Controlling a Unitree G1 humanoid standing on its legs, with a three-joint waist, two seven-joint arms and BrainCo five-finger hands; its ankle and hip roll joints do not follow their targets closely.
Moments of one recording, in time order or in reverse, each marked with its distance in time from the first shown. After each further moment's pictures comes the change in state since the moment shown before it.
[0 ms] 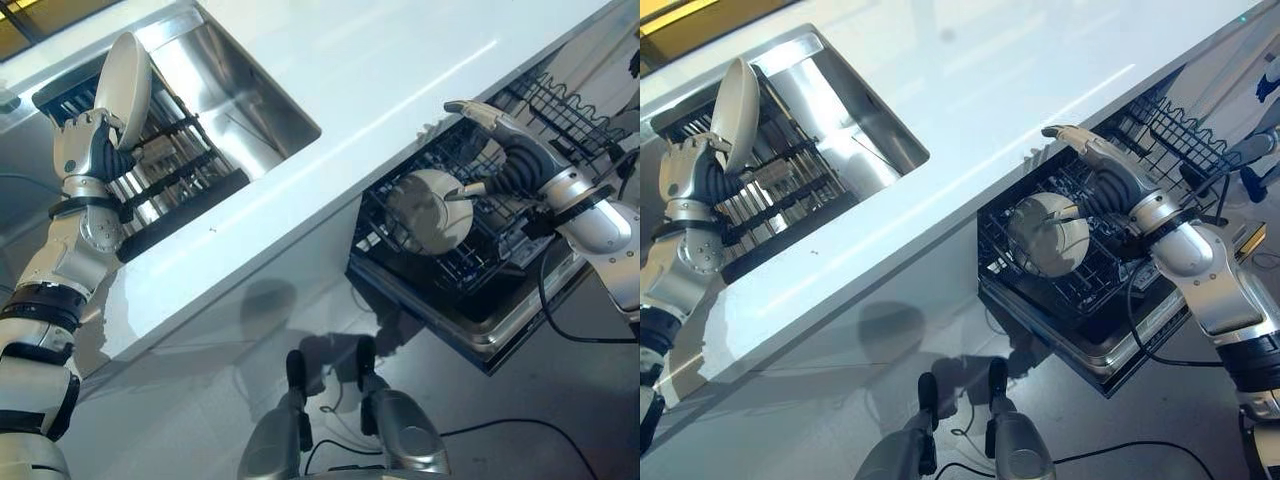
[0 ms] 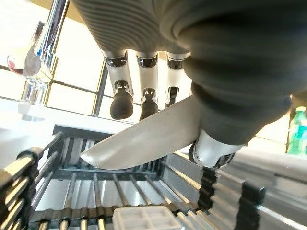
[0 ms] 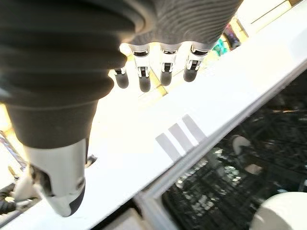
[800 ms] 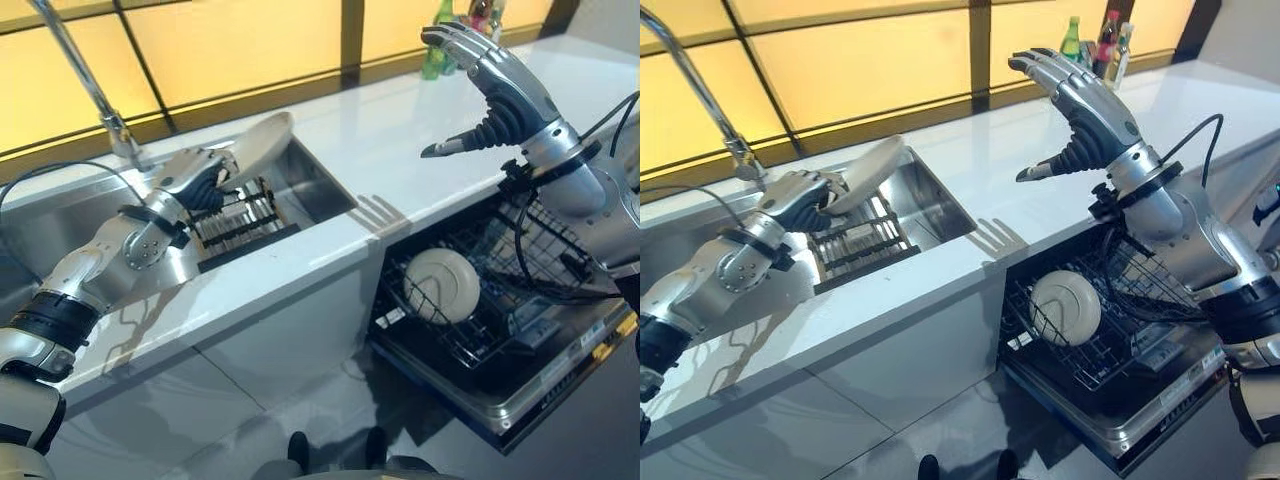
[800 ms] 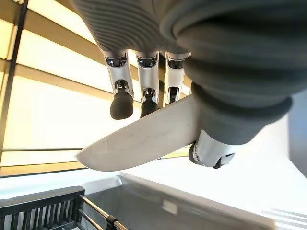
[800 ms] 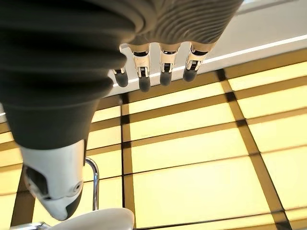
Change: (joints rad) left arm 0.021 0.061 -0.168 -0.333 0.073 -0.197 -0.349; right arm -0.340 -0.029 0.246 0.115 -0.170 -0.084 -0.253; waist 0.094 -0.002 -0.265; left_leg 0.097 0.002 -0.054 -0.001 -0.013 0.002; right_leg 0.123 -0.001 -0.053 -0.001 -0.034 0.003
